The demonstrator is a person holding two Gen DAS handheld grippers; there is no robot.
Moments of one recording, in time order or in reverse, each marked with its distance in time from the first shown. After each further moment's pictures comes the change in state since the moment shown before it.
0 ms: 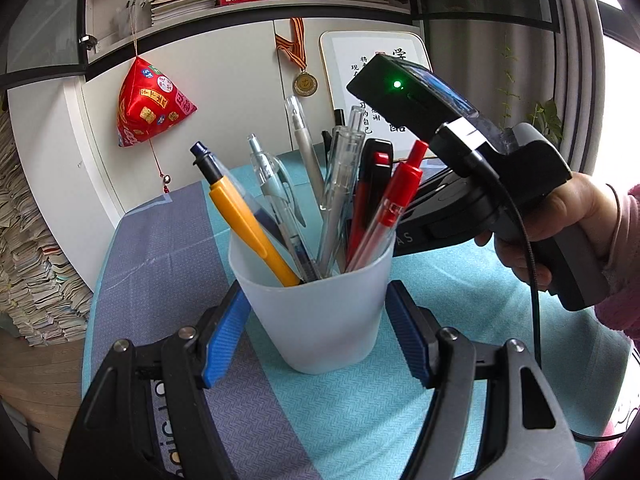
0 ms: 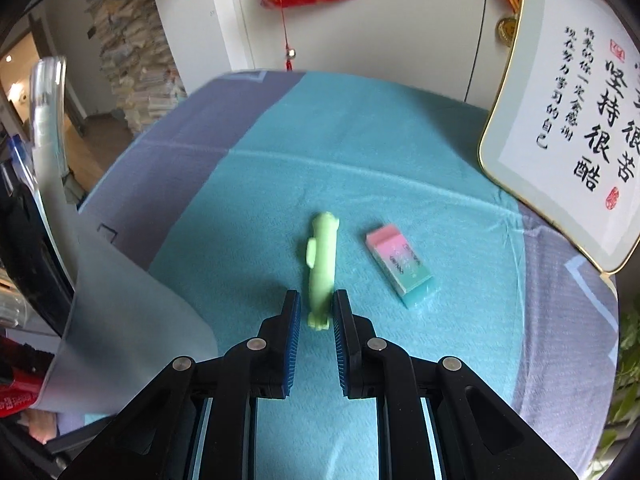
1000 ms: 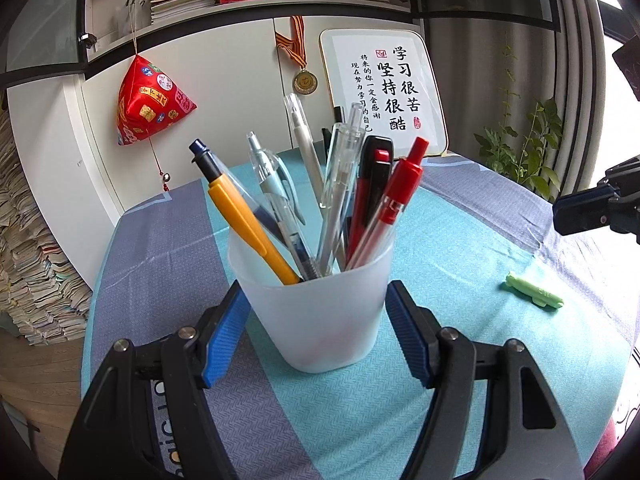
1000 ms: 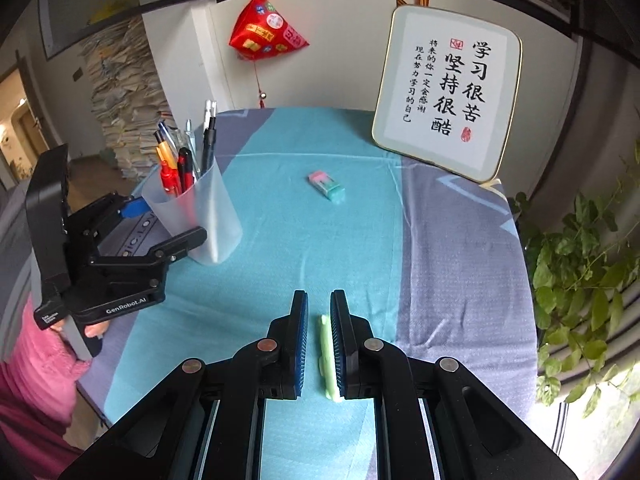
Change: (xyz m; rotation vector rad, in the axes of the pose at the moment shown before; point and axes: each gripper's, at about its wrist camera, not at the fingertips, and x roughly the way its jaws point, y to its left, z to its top) left arm -0.001 0.000 -0.002 0.002 0.006 0.000; right arm -0.158 -0.002 -0.108 0.119 -0.119 -0.080
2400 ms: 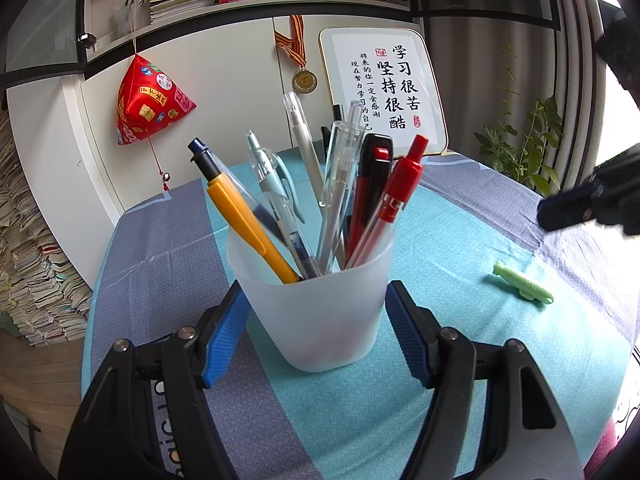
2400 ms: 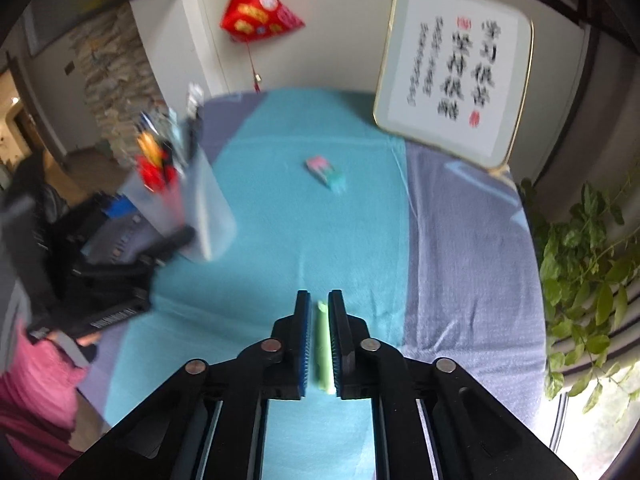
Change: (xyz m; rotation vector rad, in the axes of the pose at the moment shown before) left arm 0.001 -0.001 0.000 0.004 0.004 0.002; right arm 0.011 0.002 0.012 0.011 0.052 0.000
